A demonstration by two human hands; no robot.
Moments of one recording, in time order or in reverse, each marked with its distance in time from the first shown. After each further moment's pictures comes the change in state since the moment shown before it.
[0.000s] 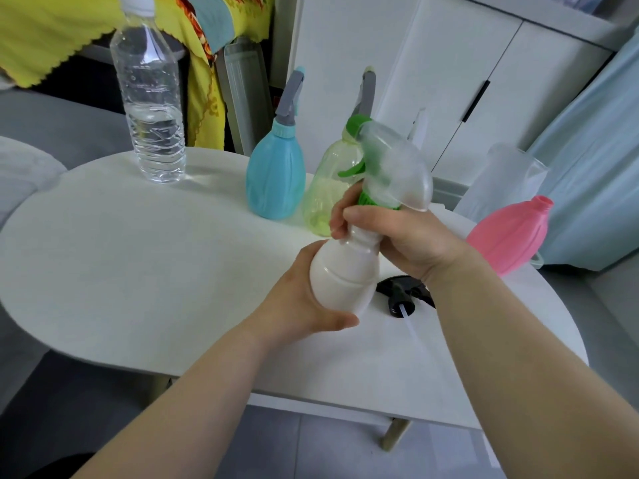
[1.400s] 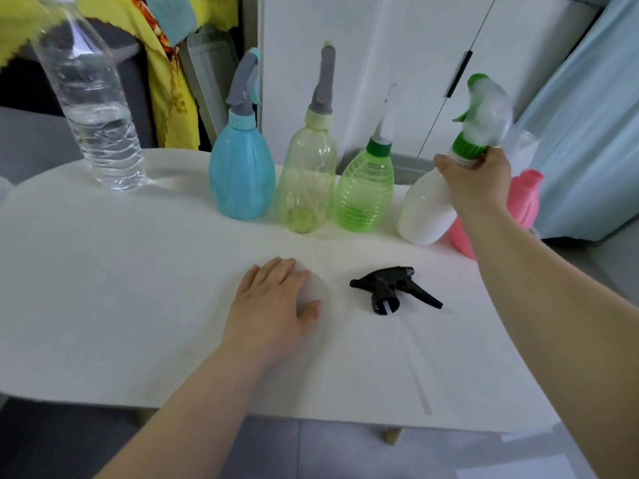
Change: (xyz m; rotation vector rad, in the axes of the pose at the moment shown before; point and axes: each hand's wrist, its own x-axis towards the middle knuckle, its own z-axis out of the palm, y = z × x) left_hand 0.010 -0.024 0.020 0.798 0.120 0.121; right_hand 0.010 0.033 -0.130 -0.520 1.083 0.037
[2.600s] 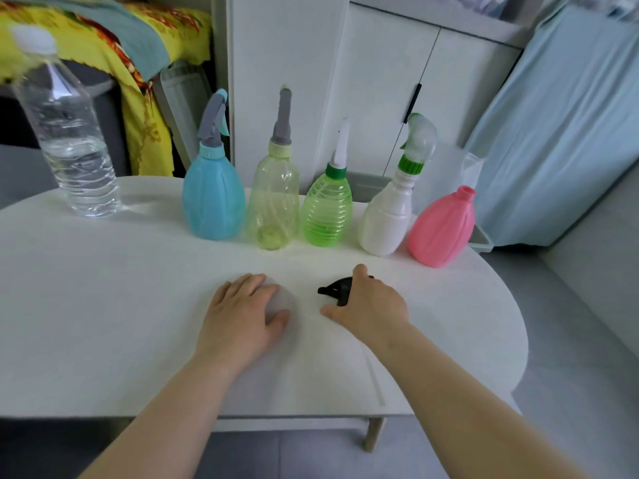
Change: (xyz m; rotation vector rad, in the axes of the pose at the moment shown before) left_hand -0.001 0.004 -0.003 0.011 0.017 -0.011; right_hand -0.130 0.014 -0.001 -0.818 -0.610 0.008
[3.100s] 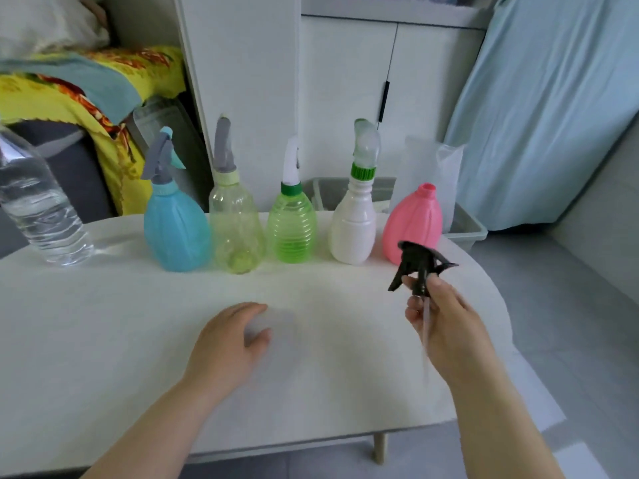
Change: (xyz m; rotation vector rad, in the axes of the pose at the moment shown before) left_hand 0.007 0.034 -0.003 -0.151 -0.060 -0.026; right_hand -0.022 0.105 -0.036 1.853 0.170 0.166
